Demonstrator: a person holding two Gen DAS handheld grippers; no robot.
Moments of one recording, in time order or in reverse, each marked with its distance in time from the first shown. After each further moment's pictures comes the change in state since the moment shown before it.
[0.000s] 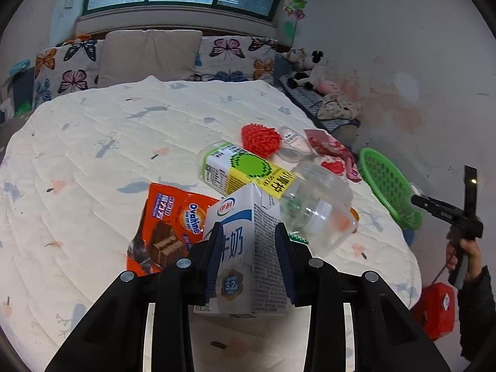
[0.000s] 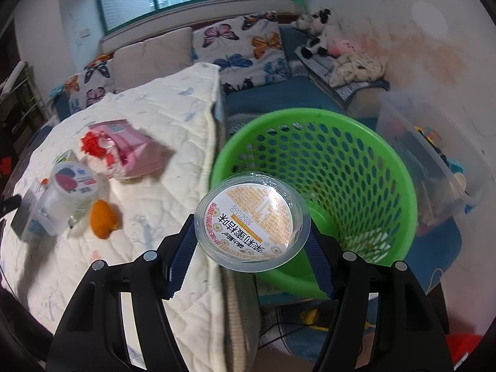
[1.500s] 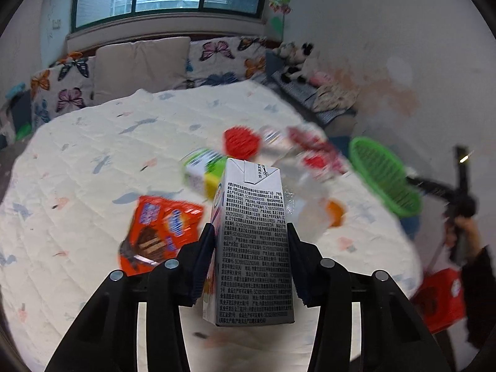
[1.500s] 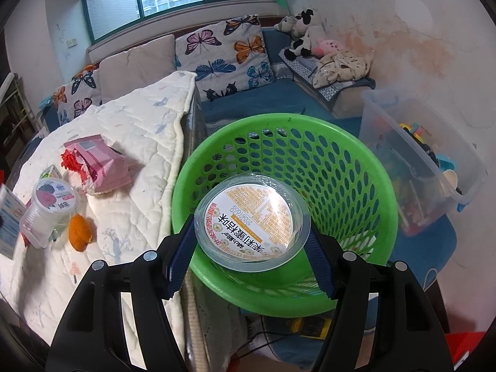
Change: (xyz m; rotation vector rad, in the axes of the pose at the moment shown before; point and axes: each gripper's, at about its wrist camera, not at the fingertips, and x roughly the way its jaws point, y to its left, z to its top) left arm -0.017 -0.044 0.010 0.076 0.005 0.018; right arm 0.008 -0.034 0.008 0.031 -0.020 -0.036
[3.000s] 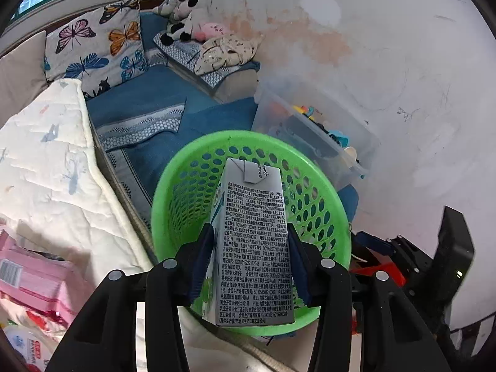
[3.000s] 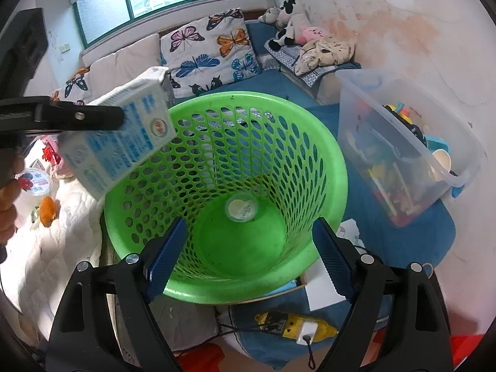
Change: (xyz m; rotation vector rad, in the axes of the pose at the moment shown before) left arm 0.220 -0.282 0.108 0.192 0.248 -0.323; right arm 0.003 -0.089 -0.030 0.038 0.014 0.021
